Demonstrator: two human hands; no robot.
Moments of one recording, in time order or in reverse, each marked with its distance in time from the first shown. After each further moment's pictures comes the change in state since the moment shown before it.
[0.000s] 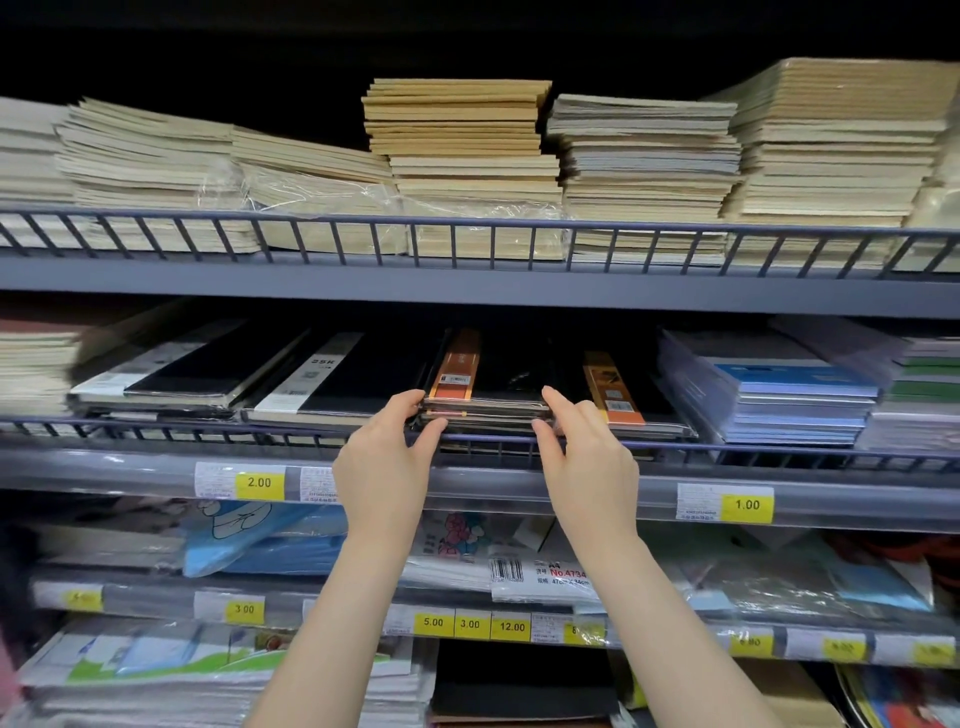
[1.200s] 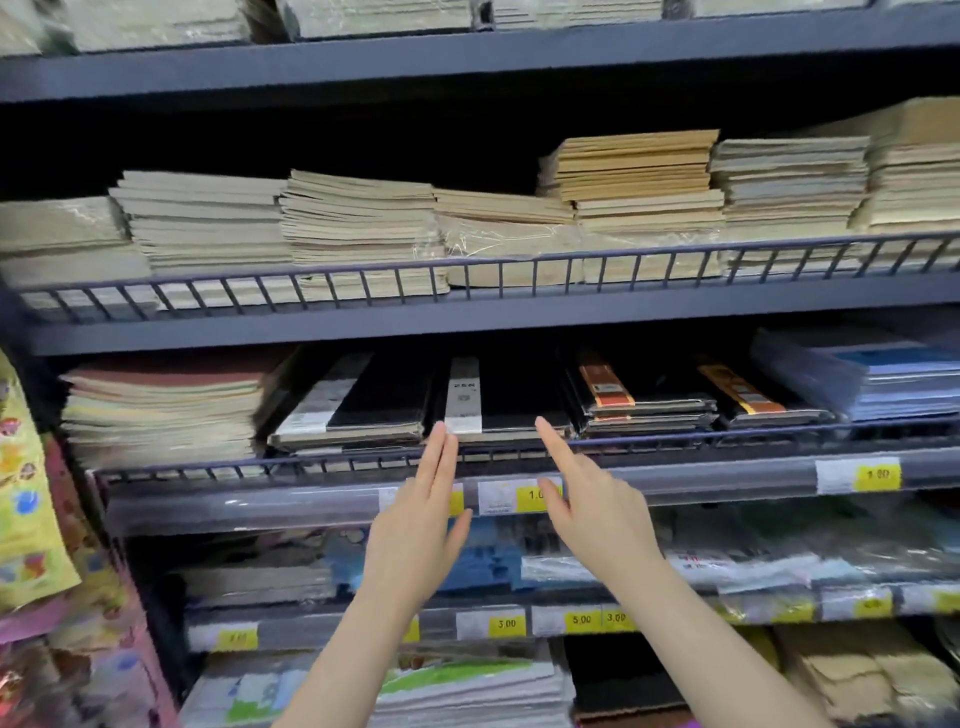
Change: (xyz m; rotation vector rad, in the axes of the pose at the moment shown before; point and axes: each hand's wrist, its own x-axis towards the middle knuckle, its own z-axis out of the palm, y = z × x) left_hand 0.020 -0.162 -0.102 0.317 -0.394 0.433; right_hand -0.046 -0.144 0.069 -0.227 -0.266 -0.049
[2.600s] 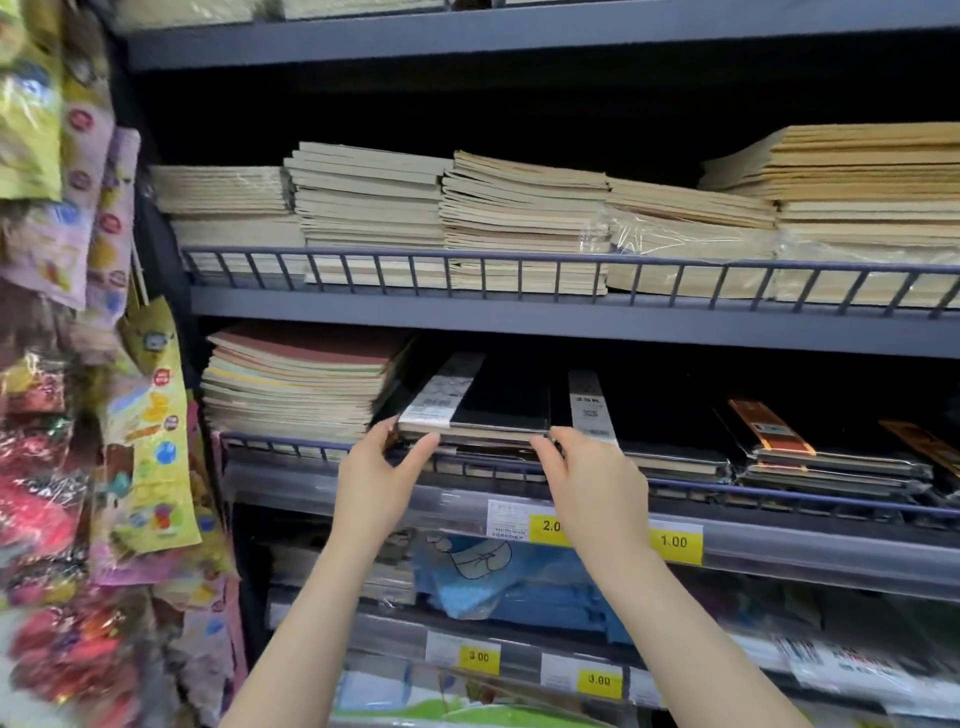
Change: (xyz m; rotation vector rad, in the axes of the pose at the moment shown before) left_hand 0.020 -0.130 -0.036 -0.616 0.190 -0.626; right_hand 0.067 -0.107 0.047 0.130 0.147 -0.012
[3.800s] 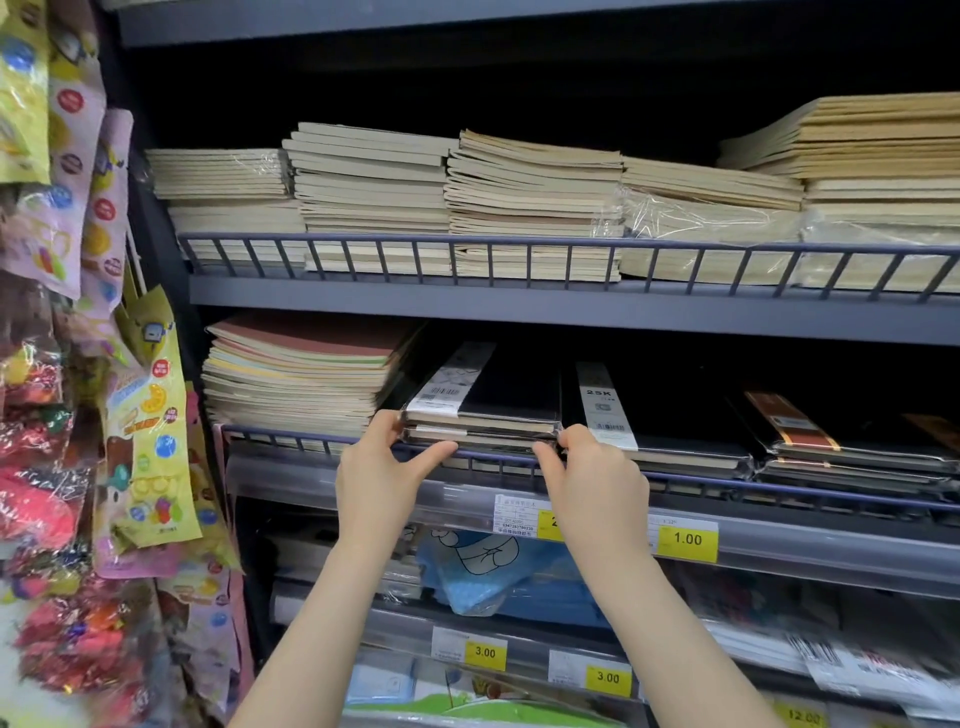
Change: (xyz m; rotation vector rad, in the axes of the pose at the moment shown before) left_hand -0.005 0.001 0.005 0.108 0.150 0.075; right_hand -0.004 -0.006 0.009 0.001 -0.001 0.068
